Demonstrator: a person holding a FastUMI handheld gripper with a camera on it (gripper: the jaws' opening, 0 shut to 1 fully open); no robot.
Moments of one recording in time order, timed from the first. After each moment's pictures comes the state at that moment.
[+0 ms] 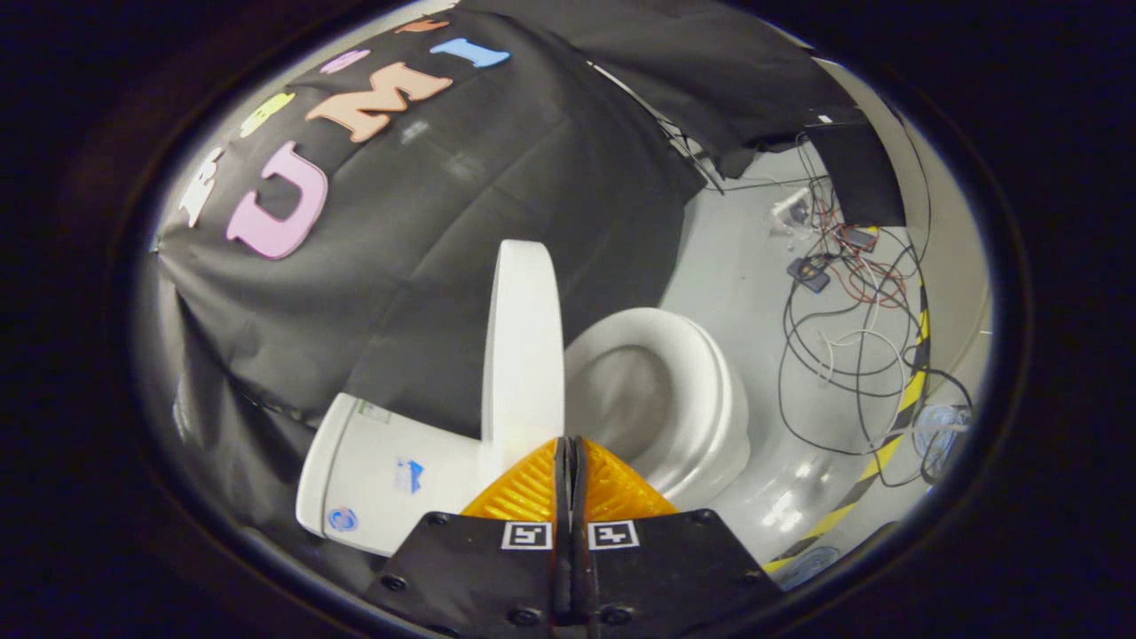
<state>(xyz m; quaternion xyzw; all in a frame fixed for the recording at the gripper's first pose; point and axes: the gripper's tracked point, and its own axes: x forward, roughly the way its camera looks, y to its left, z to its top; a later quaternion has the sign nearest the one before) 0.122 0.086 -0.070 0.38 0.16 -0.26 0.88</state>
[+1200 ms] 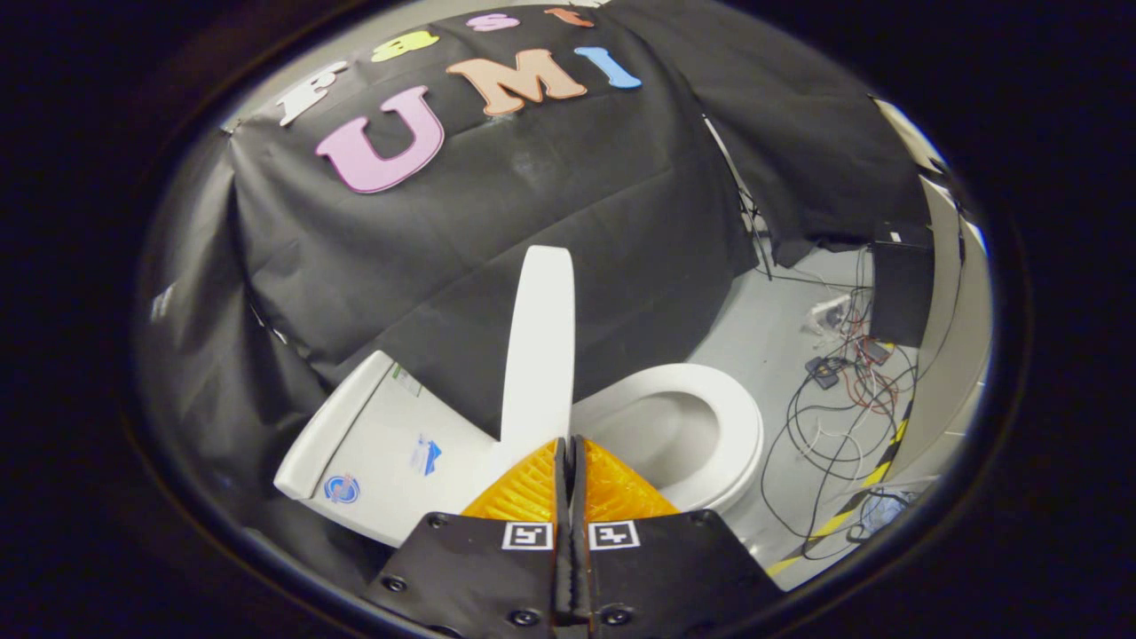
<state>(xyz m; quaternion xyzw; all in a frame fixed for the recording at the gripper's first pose) 0.147 0.150 -0.011 0.22 0.16 -0.25 0.93</state>
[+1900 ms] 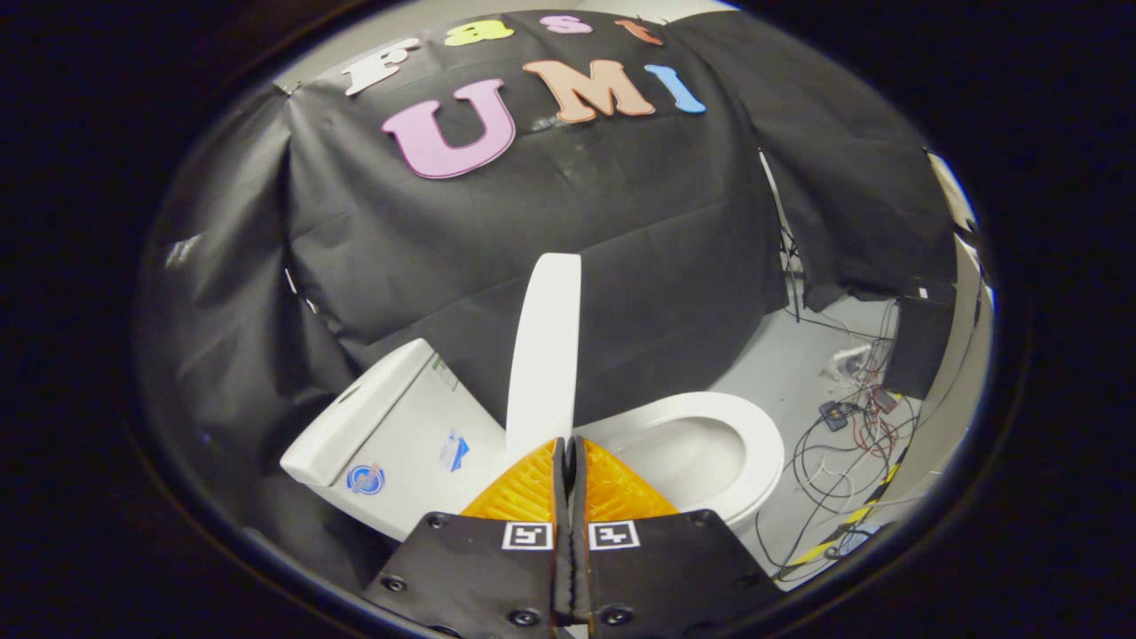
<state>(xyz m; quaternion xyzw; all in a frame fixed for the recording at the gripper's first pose) 0.172 0.199 0.022 0.15 0.14 -0.20 0.96</state>
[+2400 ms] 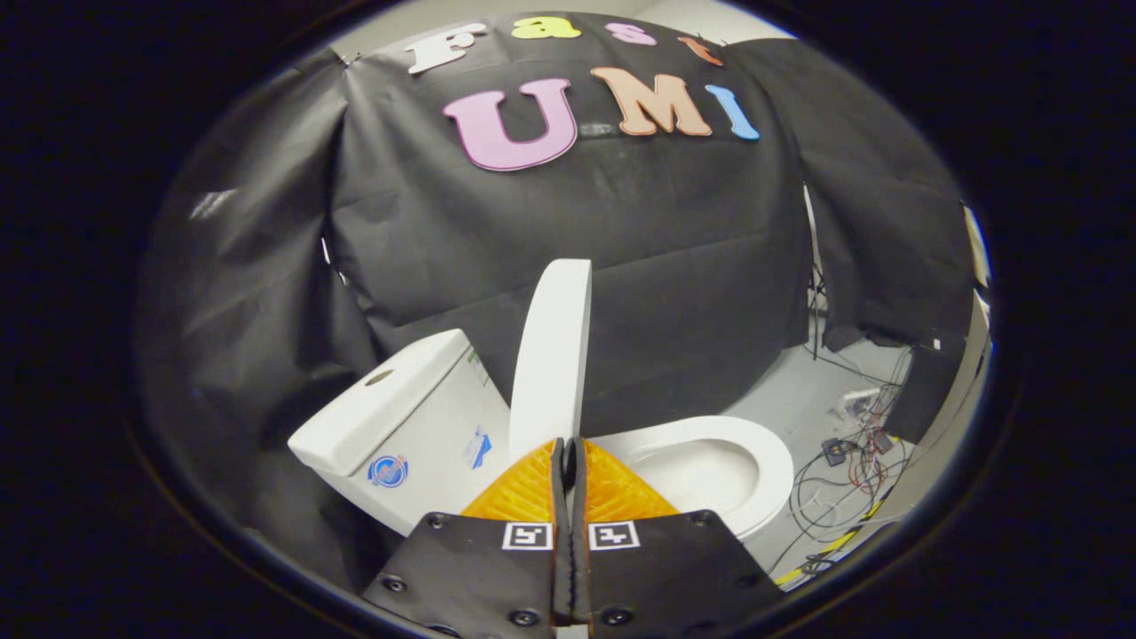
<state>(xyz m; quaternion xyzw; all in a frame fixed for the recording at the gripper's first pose) 0.190 0.237 0.039 0.09 0.14 -0.17 0.97</state>
